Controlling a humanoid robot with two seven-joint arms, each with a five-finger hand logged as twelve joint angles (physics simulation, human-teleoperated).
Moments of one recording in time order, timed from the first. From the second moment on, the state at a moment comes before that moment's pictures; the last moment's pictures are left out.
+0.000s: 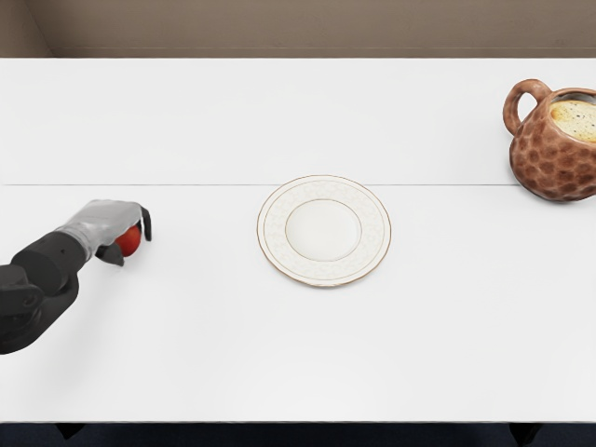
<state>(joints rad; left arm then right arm) -1.14 0.77 0.30 -1.61 1.36 0.36 0.55 -0.04 0.00 -0.04 0.19 0.09 -0.02 0.03</state>
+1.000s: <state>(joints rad) -1.33 0.68 0.21 -1.57 1.23 0.34 0.53 -0.04 0.00 -0.04 0.19 0.09 -0.02 0.03</state>
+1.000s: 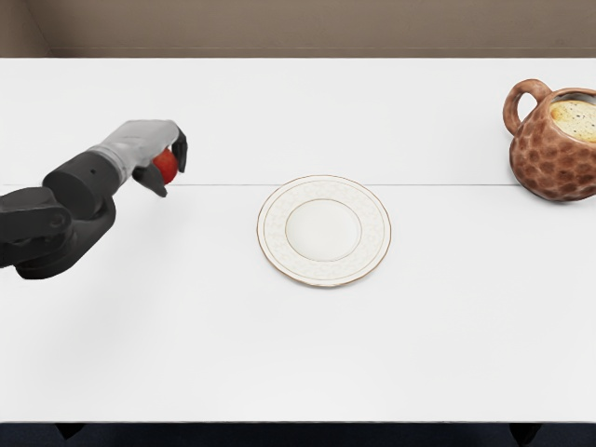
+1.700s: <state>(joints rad) -1.40 0.26 0.20 -1.56 1.13 0.33 0.53 -0.04 0.00 -0.04 0.19 0.09 -0.02 0.03</state>
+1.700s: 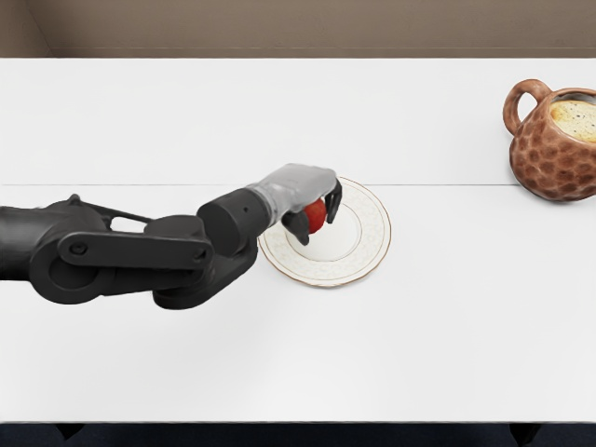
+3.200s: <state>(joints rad) -1.27 0.47 -0.02 -1.56 0.99 0.21 0.50 -0.04 0.00 -0.04 0.19 0.09 -0.02 0.03</state>
